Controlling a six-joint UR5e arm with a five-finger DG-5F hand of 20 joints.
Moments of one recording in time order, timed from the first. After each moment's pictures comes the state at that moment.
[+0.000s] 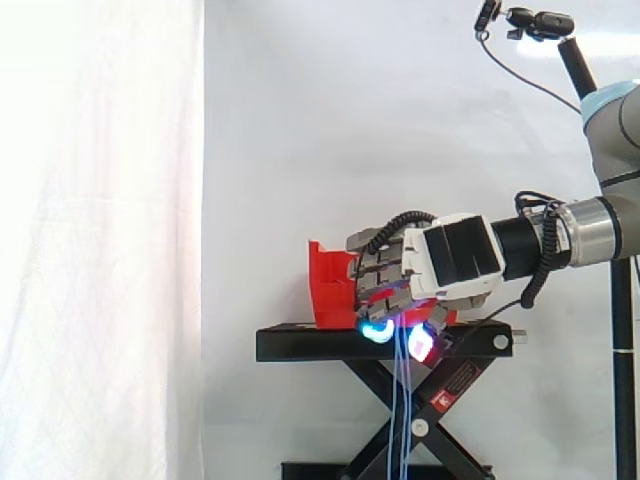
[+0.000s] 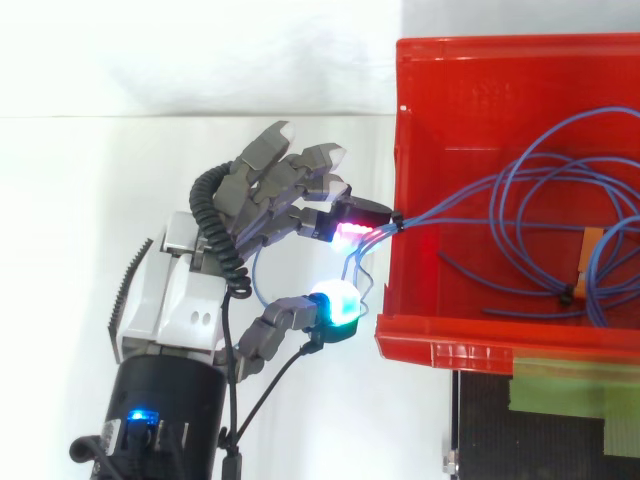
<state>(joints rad) -0.04 -2.13 -1.27 -3.08 -1.56 -2.78</state>
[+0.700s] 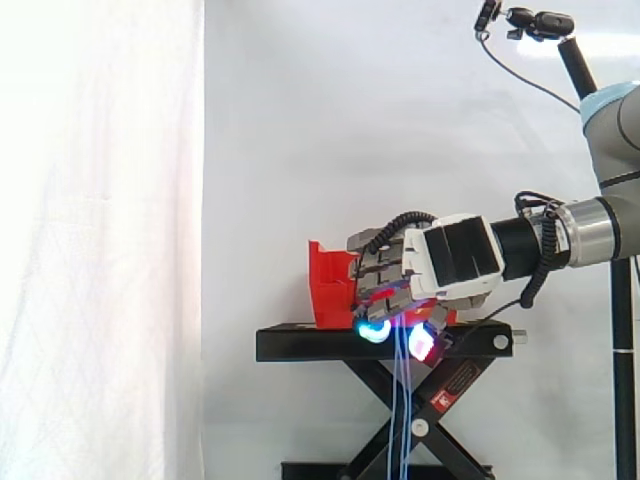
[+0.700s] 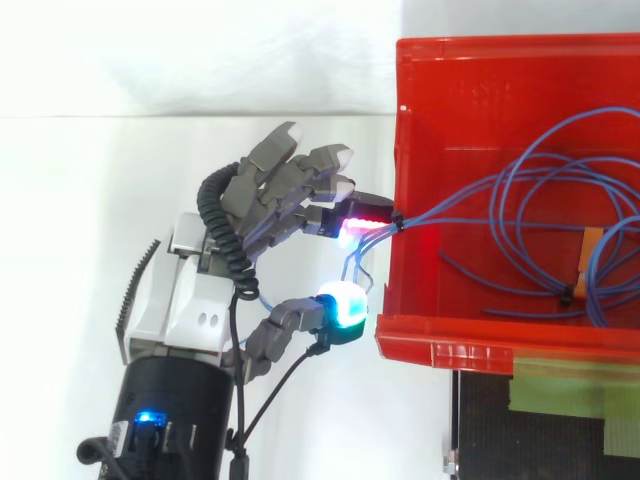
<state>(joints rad) -0.05 -2.13 -1.27 -3.08 -1.57 -2.78</state>
